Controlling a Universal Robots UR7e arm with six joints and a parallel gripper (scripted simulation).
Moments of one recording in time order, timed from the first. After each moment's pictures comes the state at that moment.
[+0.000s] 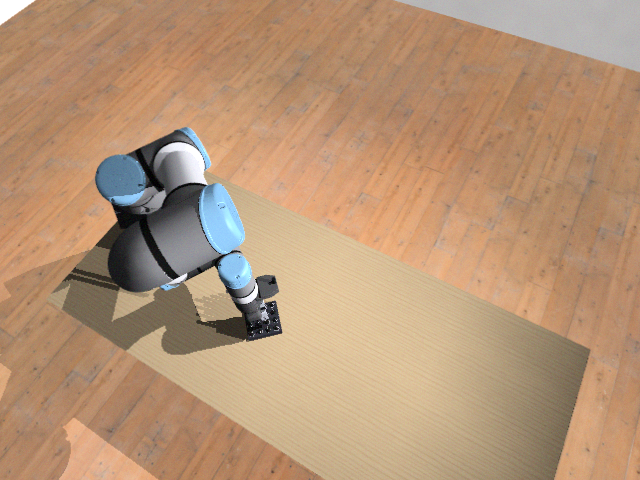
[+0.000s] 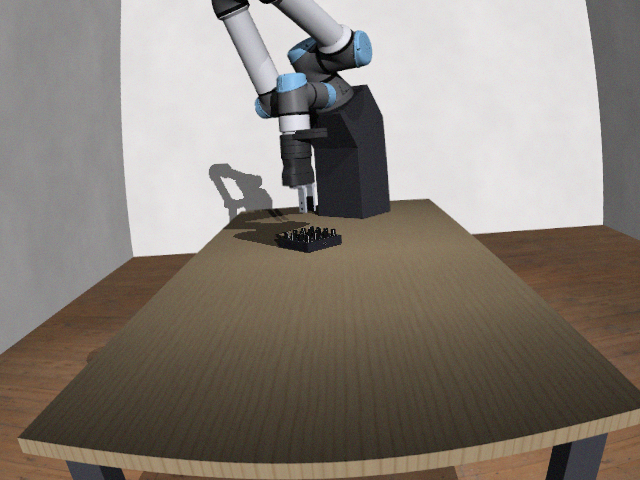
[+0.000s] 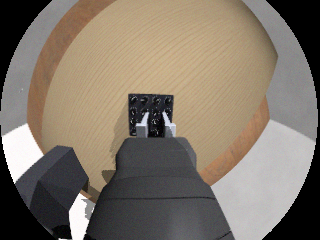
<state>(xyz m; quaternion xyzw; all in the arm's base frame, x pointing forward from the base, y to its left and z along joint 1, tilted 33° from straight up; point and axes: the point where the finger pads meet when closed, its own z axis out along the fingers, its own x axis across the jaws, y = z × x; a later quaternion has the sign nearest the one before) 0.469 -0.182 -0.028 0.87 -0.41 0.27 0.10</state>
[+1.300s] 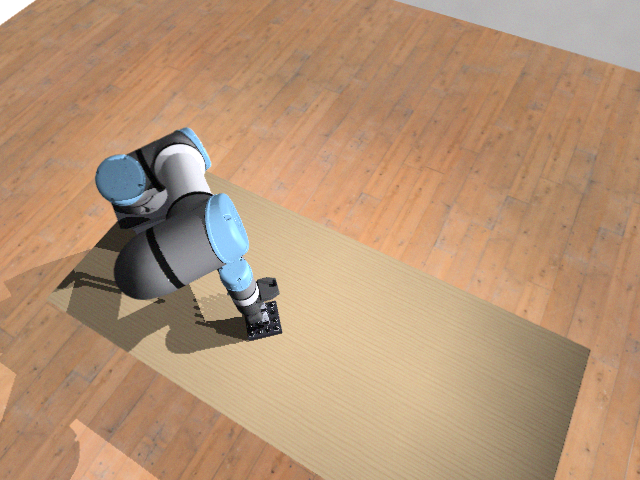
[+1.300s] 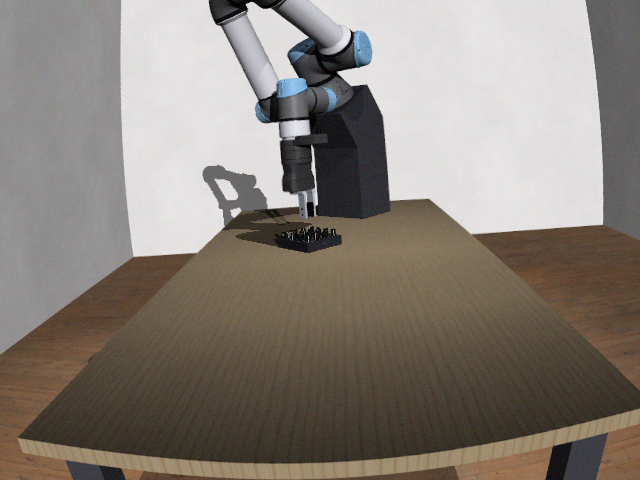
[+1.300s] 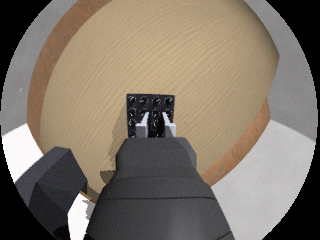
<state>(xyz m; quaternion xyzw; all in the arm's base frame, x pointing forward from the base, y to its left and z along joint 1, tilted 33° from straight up) 0.474 -0.188 -0.040 0.87 -0.41 0.27 0.10</state>
